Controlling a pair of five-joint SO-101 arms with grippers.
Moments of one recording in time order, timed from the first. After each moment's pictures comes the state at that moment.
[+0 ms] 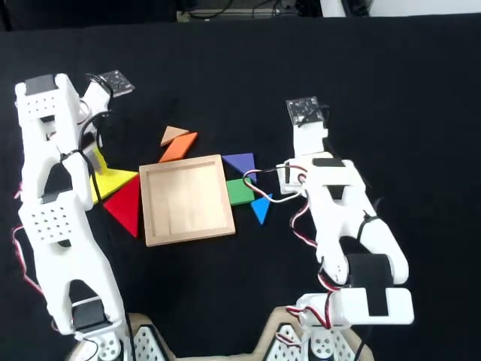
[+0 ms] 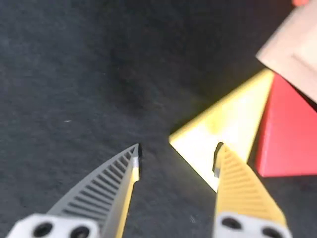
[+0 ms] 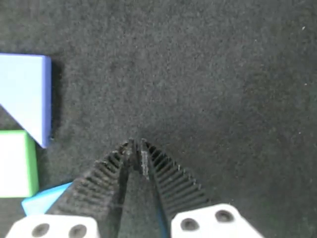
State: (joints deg) left arm -21.6 46.1 -42.9 94.1 -66.8; right arm -1.1 -2.2 43.6 34.7 9.0
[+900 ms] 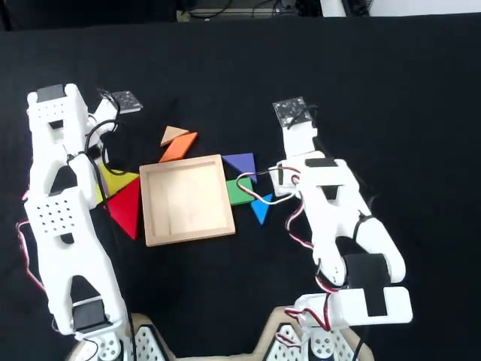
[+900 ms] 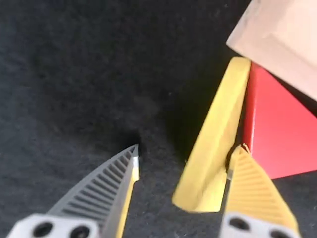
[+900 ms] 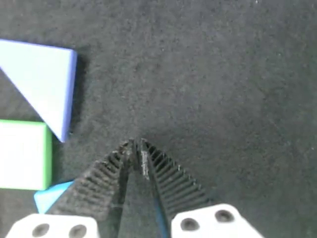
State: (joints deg) left arm -21.1 53.9 -42.7 94.5 -69.6; right arm -3.7 -2.1 43.6 34.7 12.1
